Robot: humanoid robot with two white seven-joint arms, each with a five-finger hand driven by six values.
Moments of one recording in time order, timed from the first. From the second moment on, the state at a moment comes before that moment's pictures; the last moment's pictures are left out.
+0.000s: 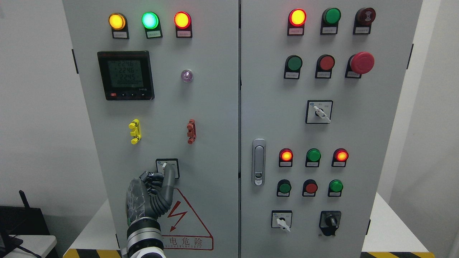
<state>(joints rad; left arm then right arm) -0.52 -0.11 -0.17 -1.84 -0.28 0.72 0.41 0.12 0.12 0.00 -0.11 0.00 0.01 -0.06</state>
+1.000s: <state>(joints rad) -0.52 -0.11 -0.18 -1.84 -0.28 0.72 0.41 0.12 0.12 0.00 -0.11 0.00 0.01 -0.06</state>
